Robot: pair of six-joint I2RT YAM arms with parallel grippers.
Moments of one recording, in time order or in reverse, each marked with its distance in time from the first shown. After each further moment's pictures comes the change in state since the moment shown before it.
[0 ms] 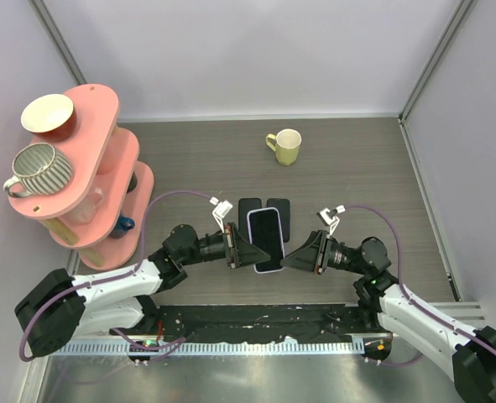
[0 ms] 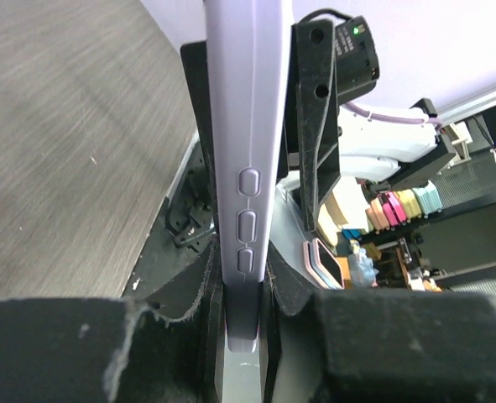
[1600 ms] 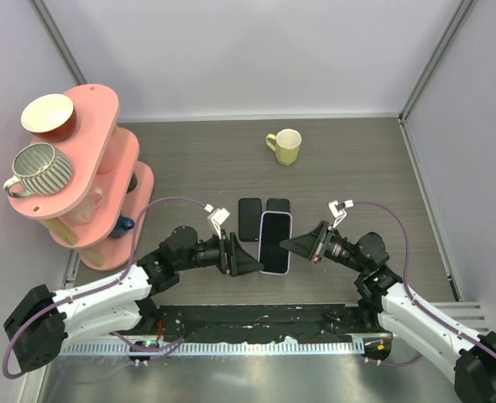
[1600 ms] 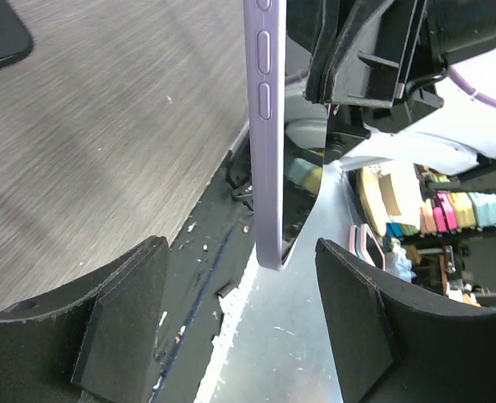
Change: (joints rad) left arm 0.003 -0.189 0.015 -0.459 -0.105 0.106; right arm -0.007 -0.045 0.056 -0.206 0.225 -0.151
